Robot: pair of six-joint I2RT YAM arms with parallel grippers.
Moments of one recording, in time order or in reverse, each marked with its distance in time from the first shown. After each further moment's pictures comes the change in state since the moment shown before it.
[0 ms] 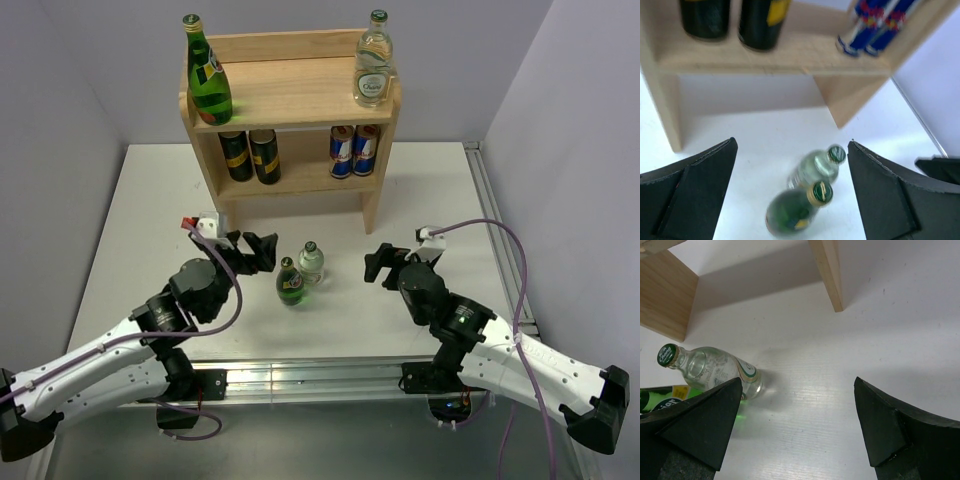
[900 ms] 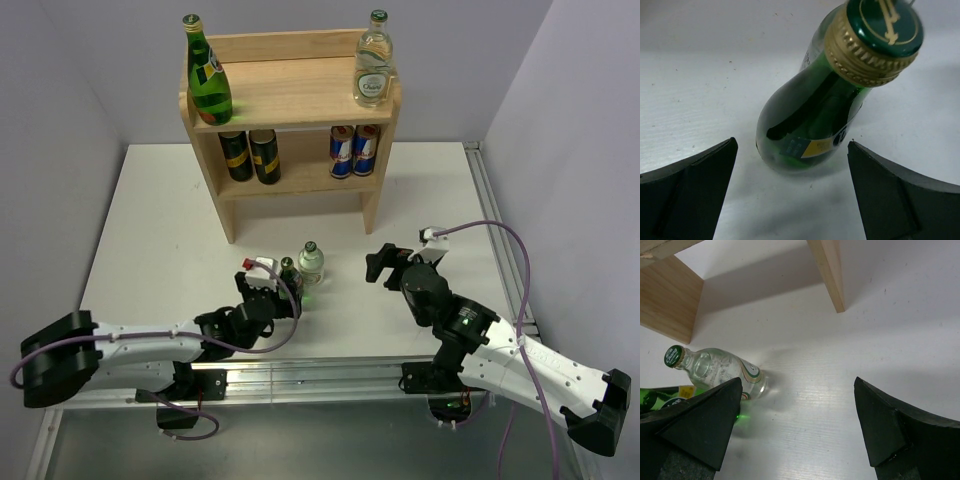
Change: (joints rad) left arm -0.214 0.335 -0.311 0.238 -0.064 -0.214; right arm 0.000 -0.029 0.000 -0.014 -0.004 0.017
